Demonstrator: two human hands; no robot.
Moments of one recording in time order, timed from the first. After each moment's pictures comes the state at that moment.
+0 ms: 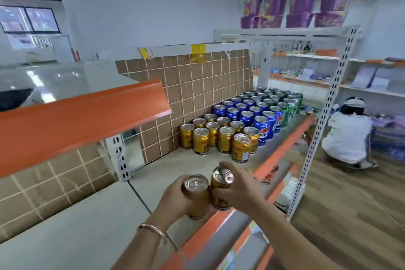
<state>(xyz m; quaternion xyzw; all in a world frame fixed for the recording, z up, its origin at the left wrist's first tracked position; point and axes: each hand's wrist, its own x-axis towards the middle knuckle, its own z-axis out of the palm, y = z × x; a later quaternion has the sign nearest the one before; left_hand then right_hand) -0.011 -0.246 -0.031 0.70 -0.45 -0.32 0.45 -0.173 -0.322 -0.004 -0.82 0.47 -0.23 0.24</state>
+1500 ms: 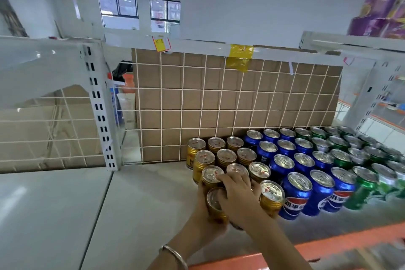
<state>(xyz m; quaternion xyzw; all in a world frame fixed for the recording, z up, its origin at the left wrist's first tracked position) -0.081 -0.459 -0.062 0.56 -0.19 -0.42 0.69 -0.146 -0.549 0.001 -0.95 0.25 -0.06 0.16</state>
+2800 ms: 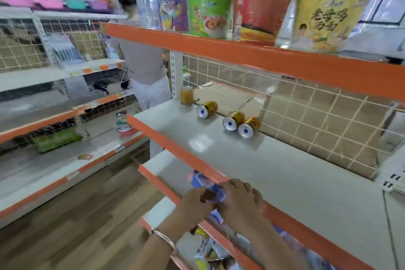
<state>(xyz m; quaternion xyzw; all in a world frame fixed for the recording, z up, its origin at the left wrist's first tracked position) -0.087 0.157 -0.050 0.88 0.09 -0.06 0.46 -0.056 0.026 -0.048 -0.97 -0.17 0.05 0.18</state>
